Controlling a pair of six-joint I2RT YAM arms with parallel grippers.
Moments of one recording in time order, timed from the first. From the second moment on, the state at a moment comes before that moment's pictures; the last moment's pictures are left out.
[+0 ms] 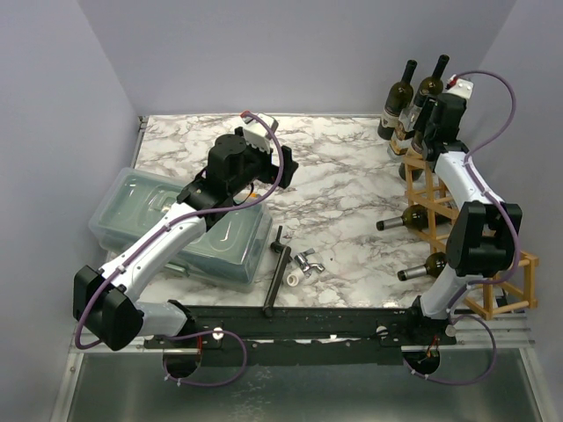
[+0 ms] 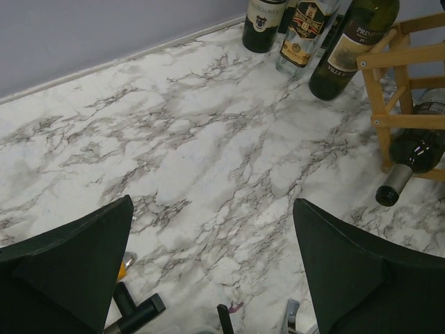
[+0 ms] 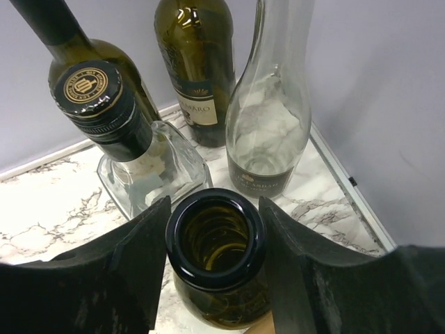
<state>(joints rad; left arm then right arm) -0.60 1.29 1.16 -0.08 0.06 -0.13 -0.06 1.74 1.41 0.07 0.33 0.14</state>
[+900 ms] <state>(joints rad) -0.60 1.30 1.17 -0.08 0.06 -0.13 -0.06 1.67 1.33 0.07 0.15 0.14</state>
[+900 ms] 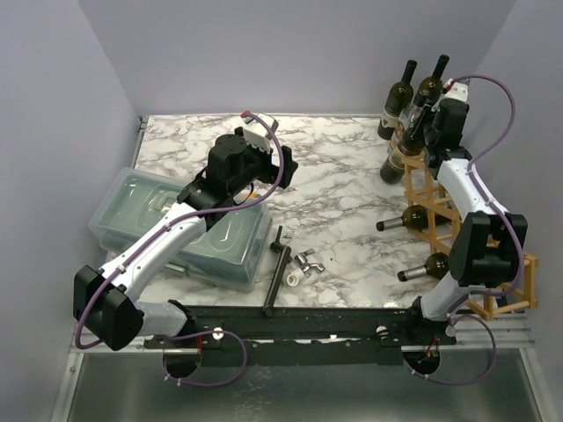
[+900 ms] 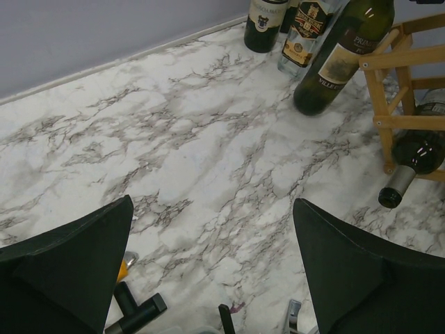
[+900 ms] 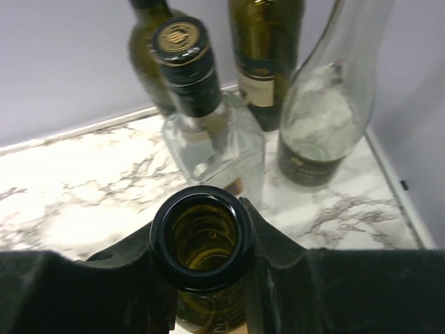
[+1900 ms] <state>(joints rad) -0.60 1.30 1.17 -0.09 0.05 -0.13 0.07 1.59 1.39 -0.07 -0.26 0.19</state>
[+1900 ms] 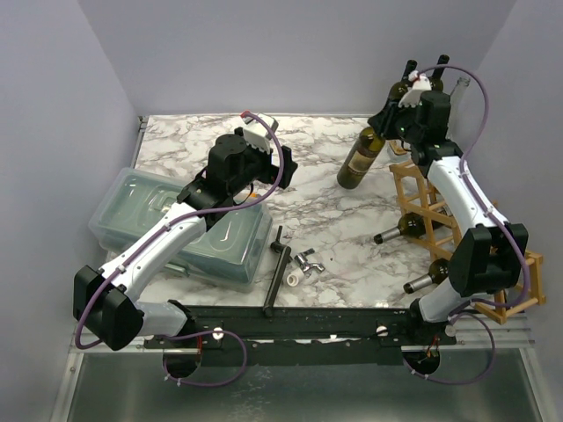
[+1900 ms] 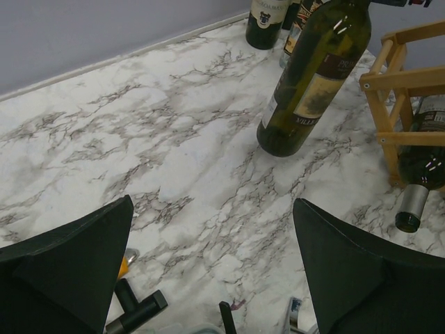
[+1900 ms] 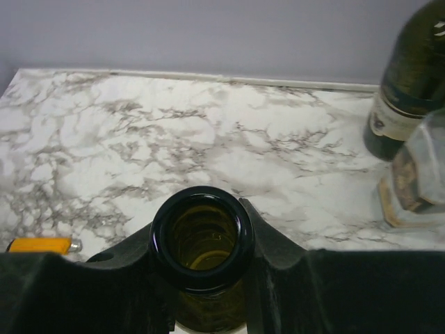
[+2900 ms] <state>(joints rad) -0.54 1.29 1.18 -0.12 -0.19 -0.21 0.35 1.10 1.24 -0.40 -0.54 -0.60</state>
